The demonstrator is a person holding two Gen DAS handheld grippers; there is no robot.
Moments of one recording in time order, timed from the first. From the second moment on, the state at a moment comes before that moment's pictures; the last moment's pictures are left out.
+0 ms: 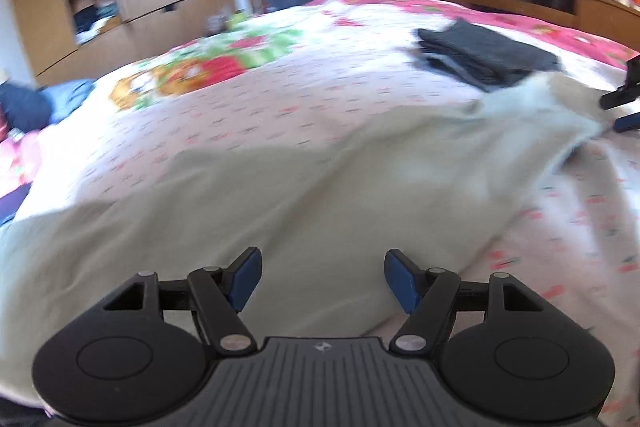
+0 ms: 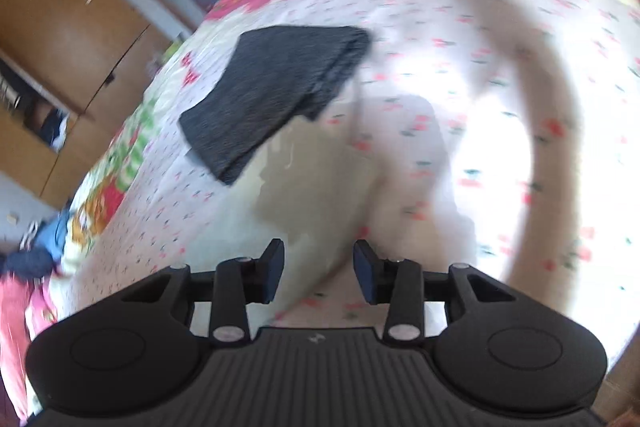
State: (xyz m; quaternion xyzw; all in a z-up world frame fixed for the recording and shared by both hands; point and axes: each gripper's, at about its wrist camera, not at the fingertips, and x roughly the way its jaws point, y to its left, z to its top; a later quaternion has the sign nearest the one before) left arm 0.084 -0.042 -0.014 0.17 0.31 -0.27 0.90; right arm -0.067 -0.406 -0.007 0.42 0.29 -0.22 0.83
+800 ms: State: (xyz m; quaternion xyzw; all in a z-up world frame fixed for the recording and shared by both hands) left arm 0.055 -0.121 0.004 0.26 0.29 -0.32 0.86; right arm -0.082 -0.424 -0.027 0.49 0.19 -0.18 0.83
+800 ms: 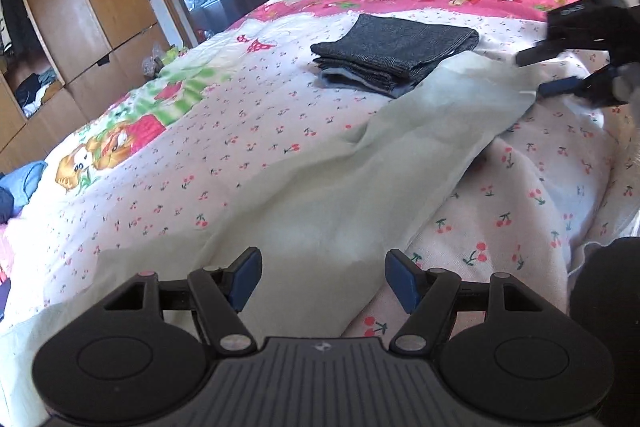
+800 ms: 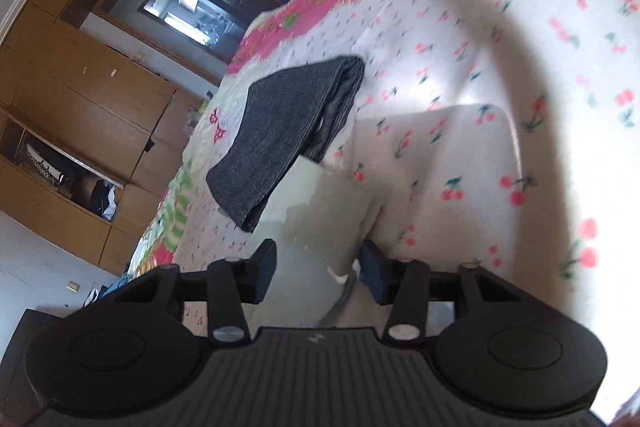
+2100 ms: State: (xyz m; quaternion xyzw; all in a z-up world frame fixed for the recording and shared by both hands) left arm 0.058 -0.131 0.006 0.24 0.28 -0.34 0.86; right arm -0.068 -0.438 -0.015 0.51 0.13 -0.14 0.84
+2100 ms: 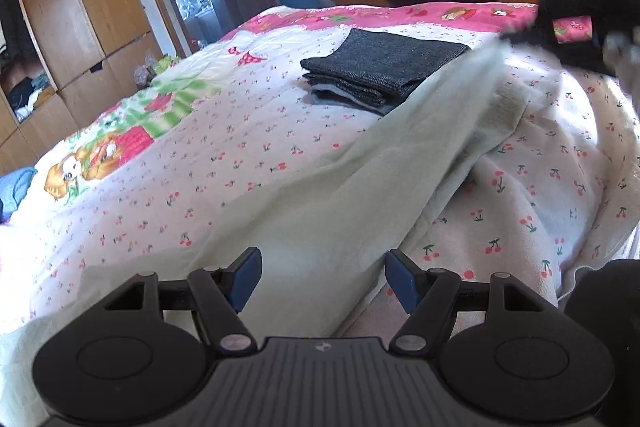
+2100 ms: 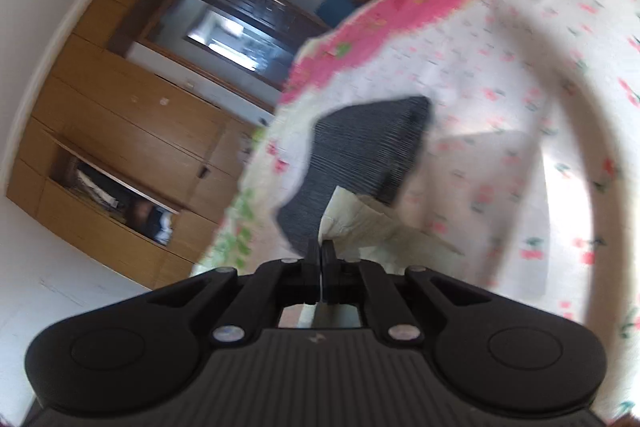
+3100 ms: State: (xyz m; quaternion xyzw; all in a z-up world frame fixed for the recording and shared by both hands) left arm 0.062 -0.135 0.021 0.25 0.25 -0.33 0.87; right arm -0.057 -0.439 -0.013 0.62 0.05 -0.07 0.78
